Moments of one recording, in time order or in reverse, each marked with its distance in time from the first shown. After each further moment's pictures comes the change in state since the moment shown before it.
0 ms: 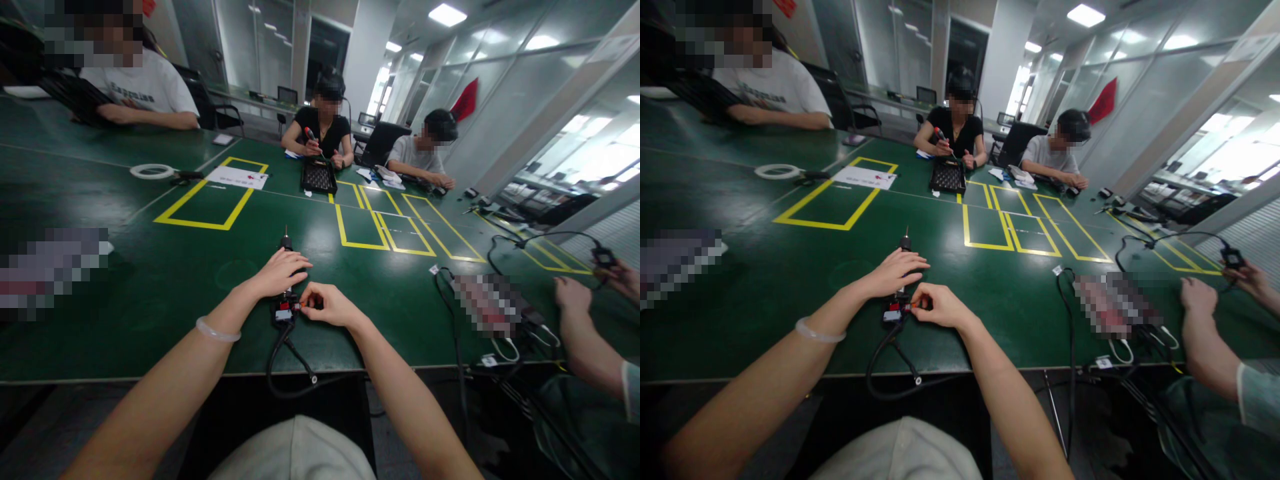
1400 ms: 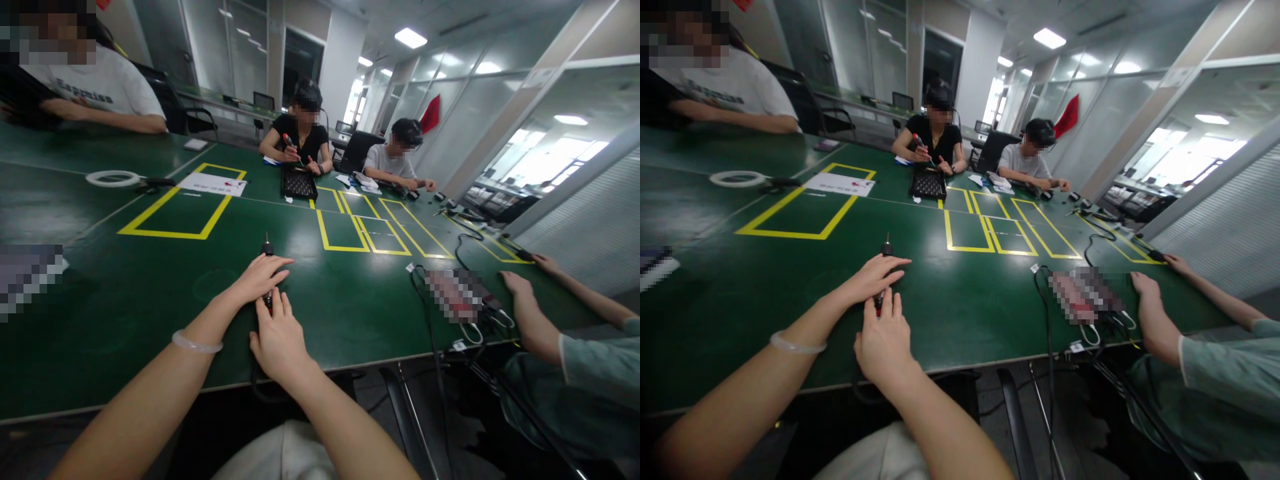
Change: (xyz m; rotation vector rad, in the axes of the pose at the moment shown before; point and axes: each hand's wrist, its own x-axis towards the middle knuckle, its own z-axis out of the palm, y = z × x) left_hand 0.004 0.001 -0.009 -0.049 0.096 -0.013; right_hand 0.002 -0.085 0.080 -0.508 0.181 0.364
